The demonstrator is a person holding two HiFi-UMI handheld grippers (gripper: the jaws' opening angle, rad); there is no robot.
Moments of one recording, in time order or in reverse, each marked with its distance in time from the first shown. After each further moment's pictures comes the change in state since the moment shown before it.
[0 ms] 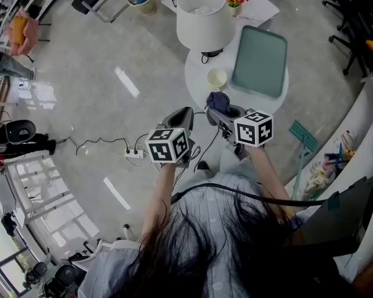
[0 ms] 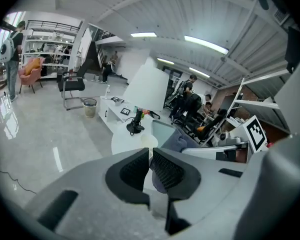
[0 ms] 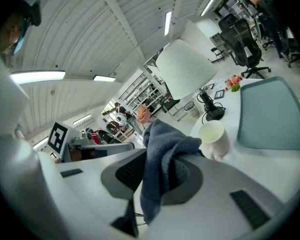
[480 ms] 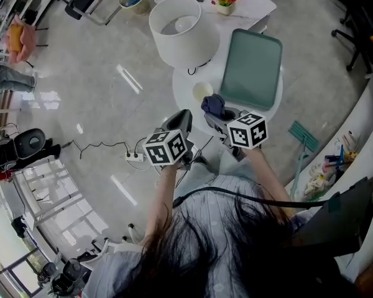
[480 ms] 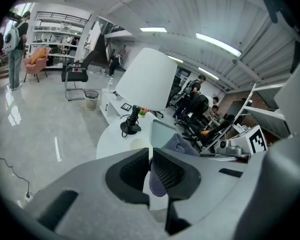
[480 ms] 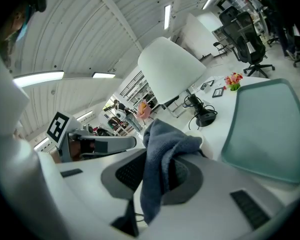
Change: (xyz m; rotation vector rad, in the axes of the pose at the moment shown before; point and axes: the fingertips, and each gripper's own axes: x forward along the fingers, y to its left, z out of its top) left arm 0.070 -0.014 0.025 -0.111 0.034 0.037; right arm 0.003 -0.061 0.028 -0.006 0.071 0.028
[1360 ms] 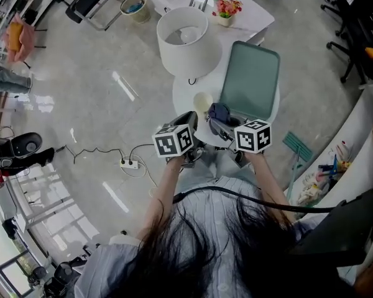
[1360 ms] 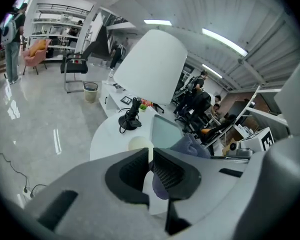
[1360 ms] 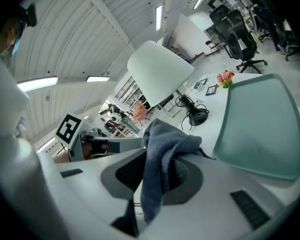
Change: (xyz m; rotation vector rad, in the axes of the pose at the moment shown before) left arm 0.042 0.000 -0.004 -0.041 0.074 -0.014; right arm -0.013 -0.023 0.004 0.073 -0.009 -0.036
